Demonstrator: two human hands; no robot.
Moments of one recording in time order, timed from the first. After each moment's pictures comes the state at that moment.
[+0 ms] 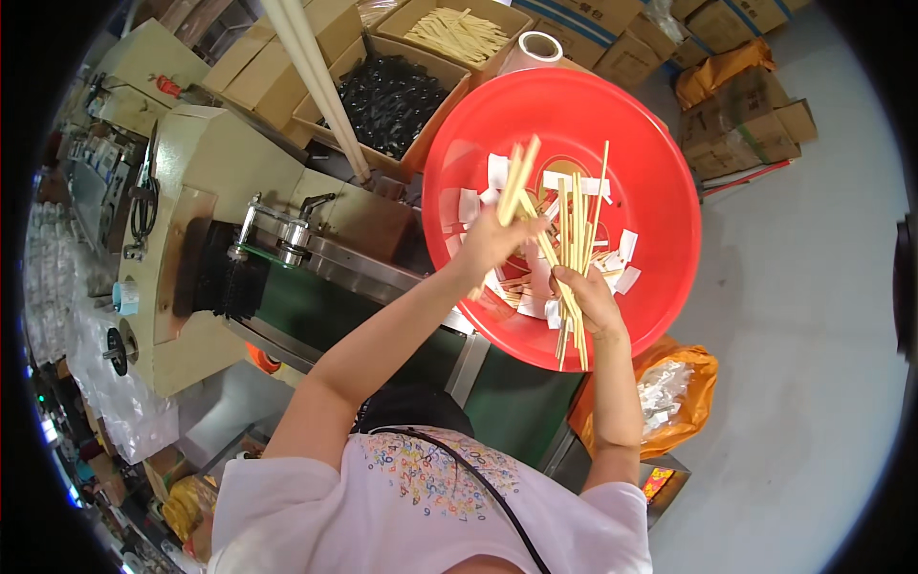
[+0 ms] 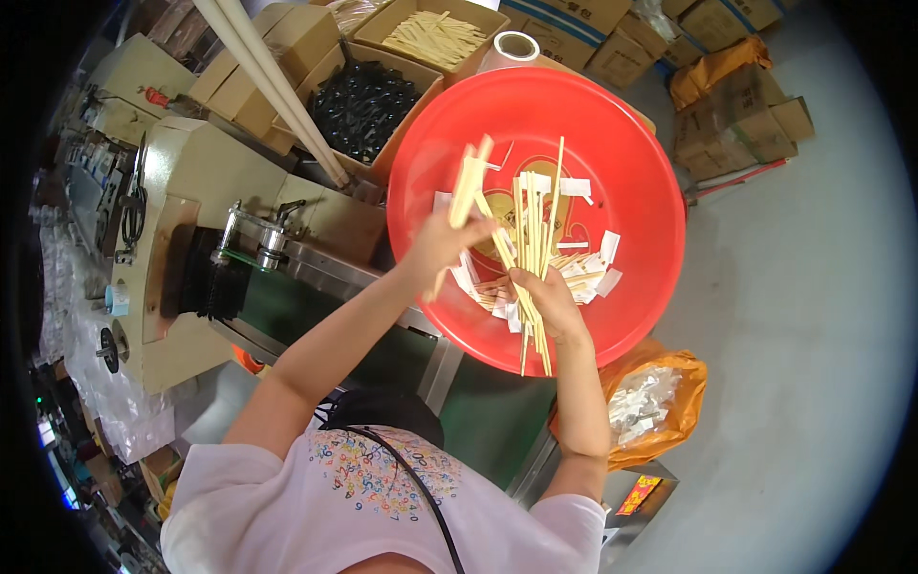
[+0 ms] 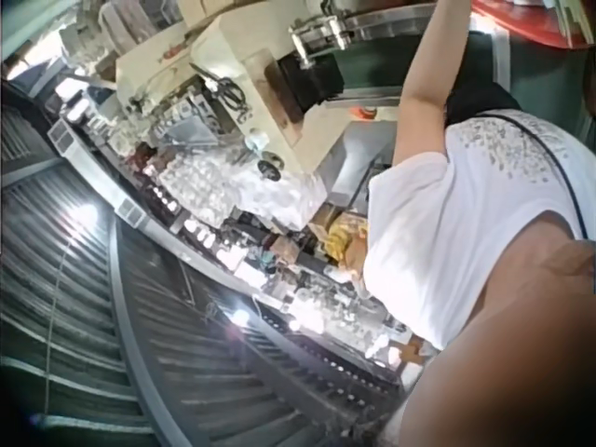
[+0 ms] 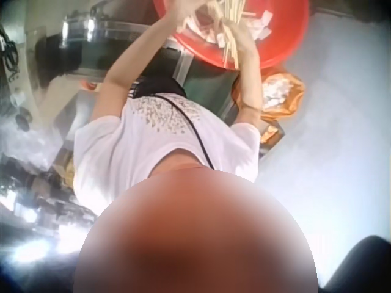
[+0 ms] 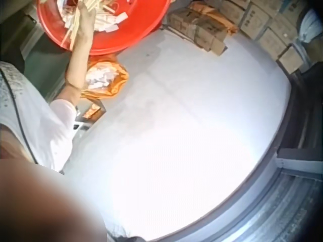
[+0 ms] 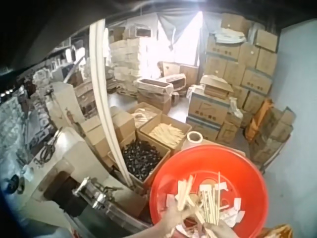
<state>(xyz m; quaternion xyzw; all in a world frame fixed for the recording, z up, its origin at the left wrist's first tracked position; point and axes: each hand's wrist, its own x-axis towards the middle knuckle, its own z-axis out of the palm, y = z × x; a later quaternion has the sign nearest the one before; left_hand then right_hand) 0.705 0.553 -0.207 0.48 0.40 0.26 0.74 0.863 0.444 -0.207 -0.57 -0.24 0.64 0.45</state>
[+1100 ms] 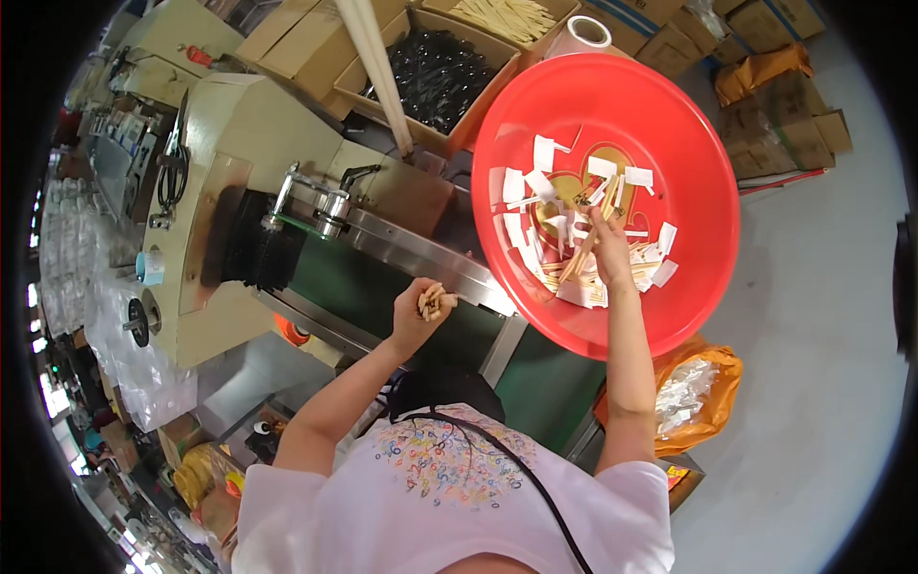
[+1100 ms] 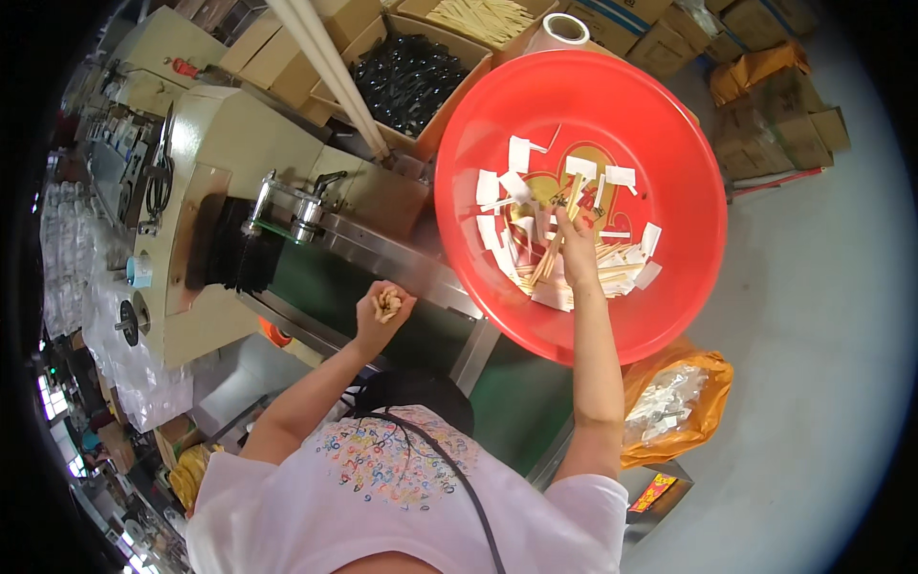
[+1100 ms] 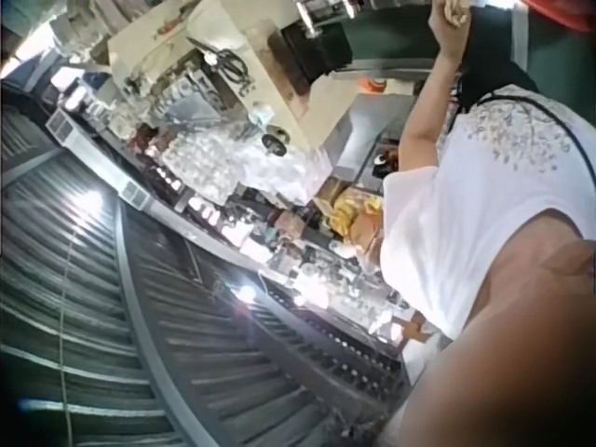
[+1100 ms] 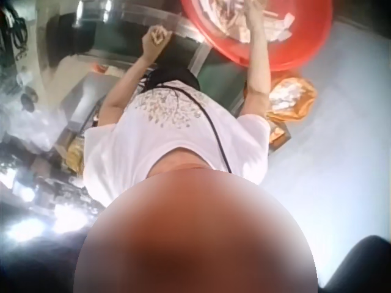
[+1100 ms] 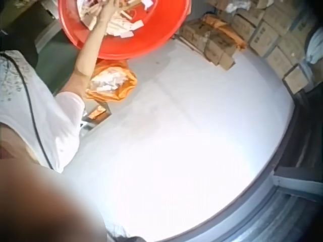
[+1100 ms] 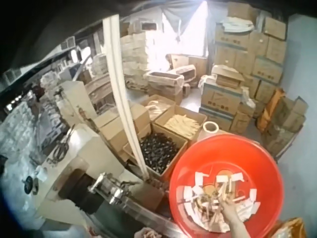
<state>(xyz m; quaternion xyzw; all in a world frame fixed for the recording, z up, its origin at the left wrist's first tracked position) 0.537 0.445 -0.303 0.61 0.48 0.43 0.47 0.860 0.487 -0.295 -0.63 -0.20 0.55 0.52</state>
